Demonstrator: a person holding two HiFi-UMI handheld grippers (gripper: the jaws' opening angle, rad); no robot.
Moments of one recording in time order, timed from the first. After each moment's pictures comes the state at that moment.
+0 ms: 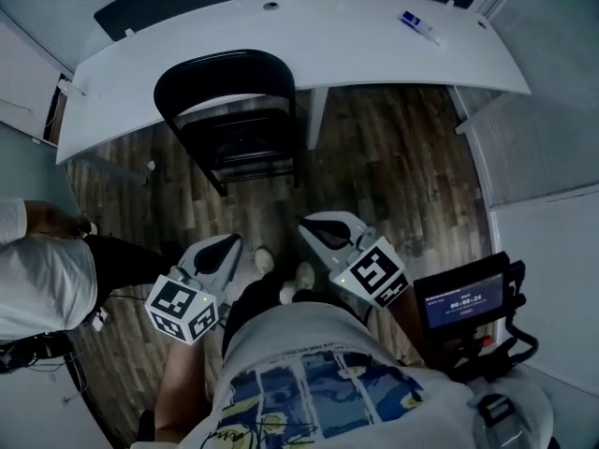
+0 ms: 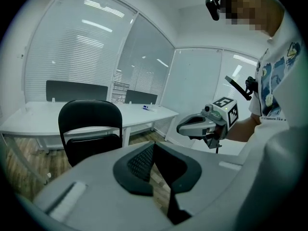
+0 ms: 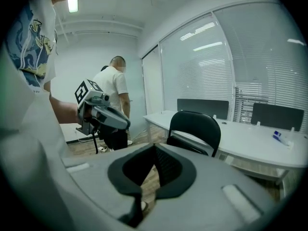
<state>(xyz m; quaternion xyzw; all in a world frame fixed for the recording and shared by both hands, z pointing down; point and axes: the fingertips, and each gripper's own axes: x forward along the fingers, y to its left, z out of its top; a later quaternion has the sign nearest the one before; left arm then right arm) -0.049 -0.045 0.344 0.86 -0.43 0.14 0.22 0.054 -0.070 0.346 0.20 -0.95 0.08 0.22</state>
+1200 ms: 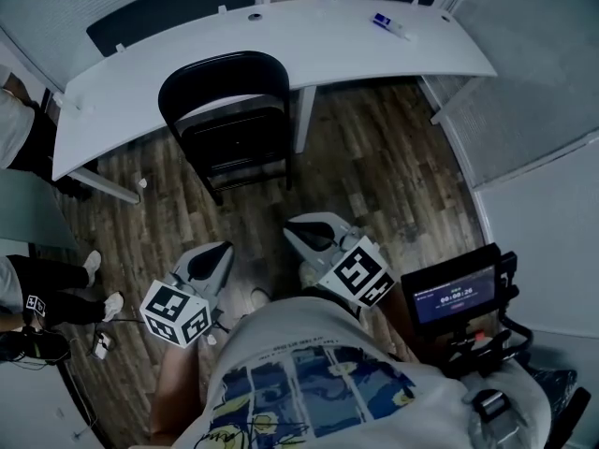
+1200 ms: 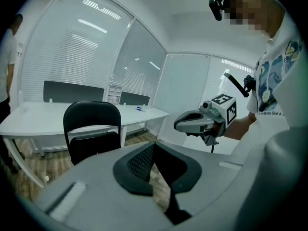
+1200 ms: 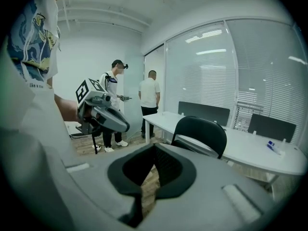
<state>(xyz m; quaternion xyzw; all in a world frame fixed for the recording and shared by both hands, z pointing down) -0.093 0.044 0.328 0.89 -0.39 0.14 0.20 0.002 0.024 0.317 0.23 -0.95 0.03 0.22</state>
